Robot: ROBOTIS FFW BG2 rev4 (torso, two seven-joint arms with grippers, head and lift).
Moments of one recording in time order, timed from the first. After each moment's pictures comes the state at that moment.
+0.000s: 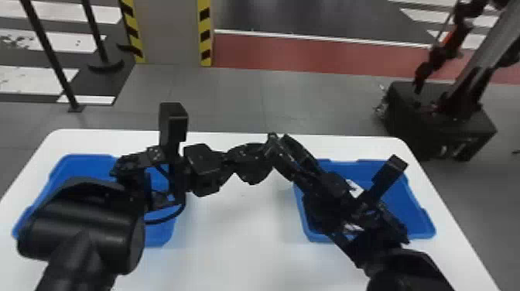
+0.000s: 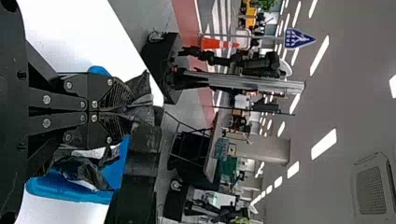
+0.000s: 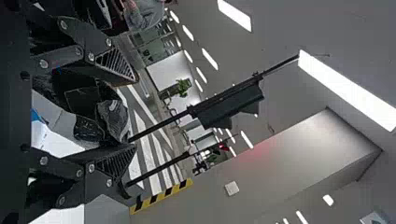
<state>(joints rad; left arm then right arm) -0.11 0.06 -0.19 -1.73 0.03 0.42 -0.92 0.14 -0.05 0.03 -1.74 -0.52 0.16 0.67</state>
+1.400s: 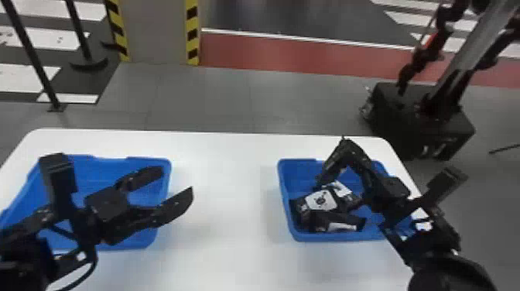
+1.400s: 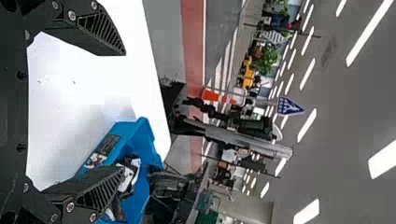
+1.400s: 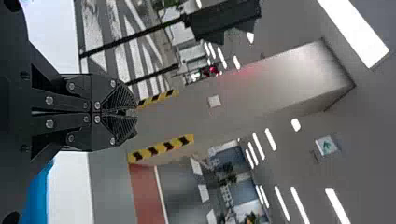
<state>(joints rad) 0.19 0.05 0.11 -1.91 0.09 0.40 -0.90 0.11 -0.15 -0.24 -1.56 -0.49 0.04 0.58</state>
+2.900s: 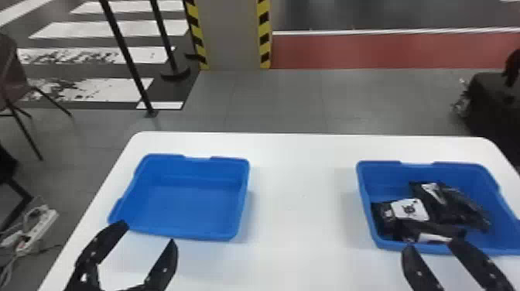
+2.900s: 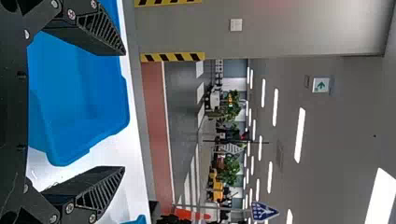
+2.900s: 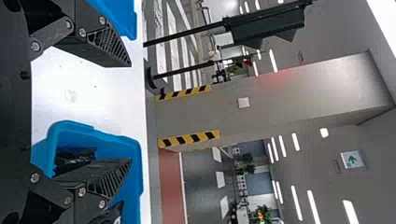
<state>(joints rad) 0.83 0.00 0.30 -2.15 0.19 -0.22 -0.53 0.84 -0.04 -0.09 -2.15 -0.26 -0.12 0.40</state>
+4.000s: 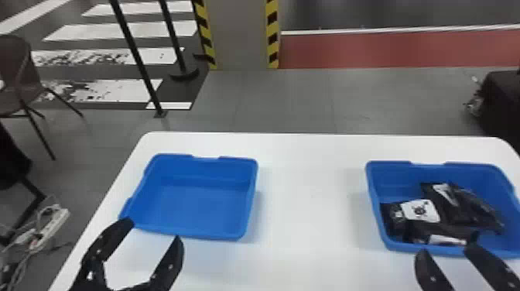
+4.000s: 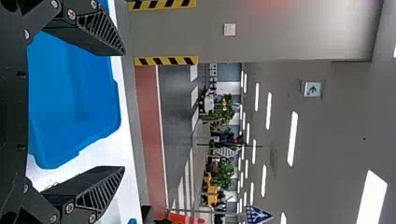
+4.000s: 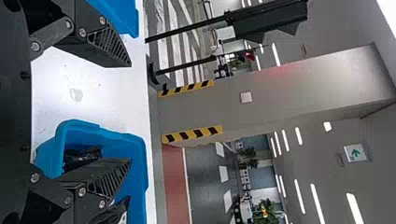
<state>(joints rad) 0.85 0.00 0.30 -2.17 0.20 -0.24 -0.51 0.87 -0.03 -0.09 -2.18 -0.25 -0.11 0.38</state>
